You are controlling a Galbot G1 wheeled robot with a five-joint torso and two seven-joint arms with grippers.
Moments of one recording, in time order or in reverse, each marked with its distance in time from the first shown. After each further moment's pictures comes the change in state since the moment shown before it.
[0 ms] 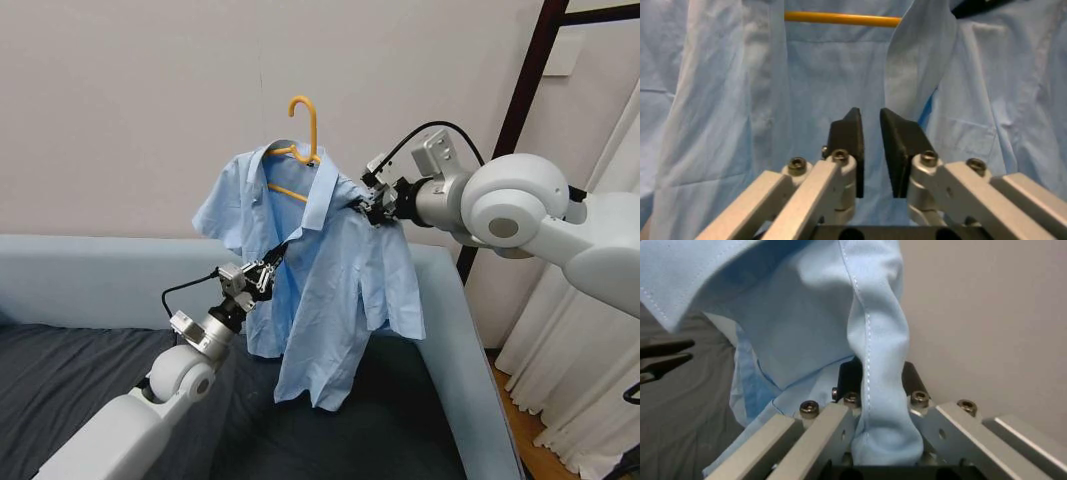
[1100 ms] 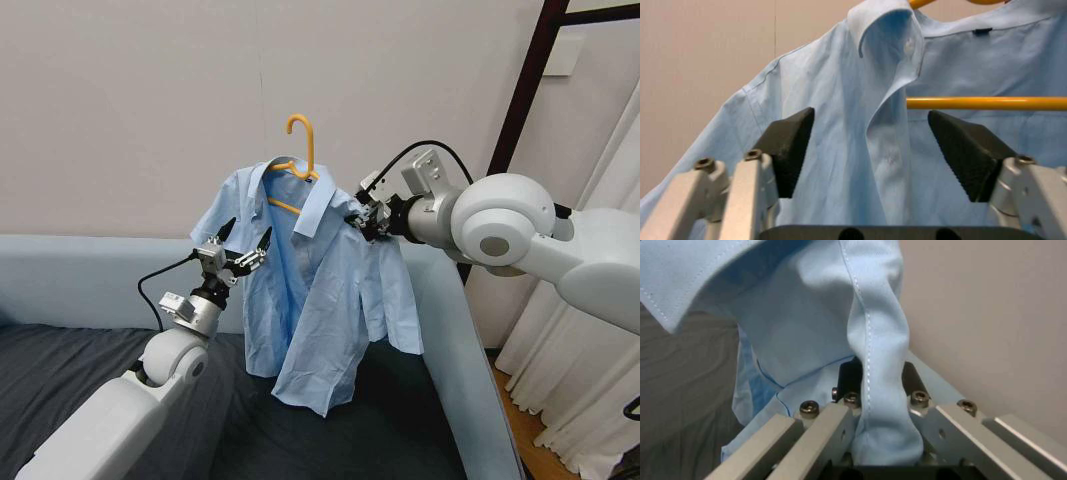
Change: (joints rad) left arm -0.158 -0.020 0.014 0.072 0.057 0.050 -0.213; right arm -0.046 -0.002 -0.018 0.041 0.025 -0.001 0.032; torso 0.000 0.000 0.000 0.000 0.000
